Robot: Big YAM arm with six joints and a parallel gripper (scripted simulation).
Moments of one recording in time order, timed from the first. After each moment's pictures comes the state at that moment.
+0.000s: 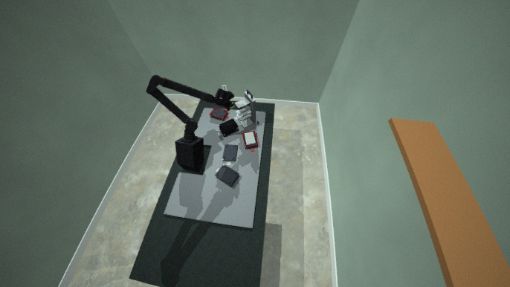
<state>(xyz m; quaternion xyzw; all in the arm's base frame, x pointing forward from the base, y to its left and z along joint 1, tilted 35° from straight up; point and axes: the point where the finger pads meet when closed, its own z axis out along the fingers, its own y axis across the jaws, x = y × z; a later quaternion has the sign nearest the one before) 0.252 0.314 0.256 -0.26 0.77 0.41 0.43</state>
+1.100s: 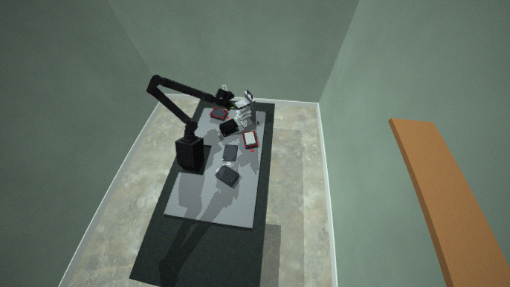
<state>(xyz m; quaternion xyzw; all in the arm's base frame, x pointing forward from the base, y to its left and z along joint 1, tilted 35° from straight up) 0.252 0.315 0.255 -0.26 0.77 0.41 0.43</state>
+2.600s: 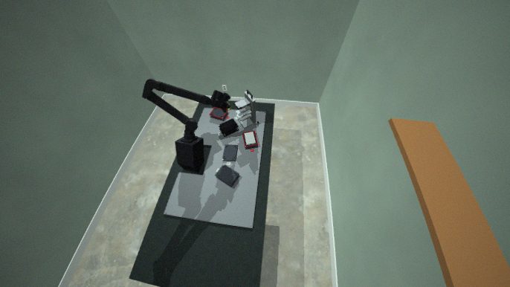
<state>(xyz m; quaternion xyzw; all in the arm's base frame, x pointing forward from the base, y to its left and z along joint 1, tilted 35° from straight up) 0.230 0.292 0.243 -0.26 0.76 0.41 0.43</state>
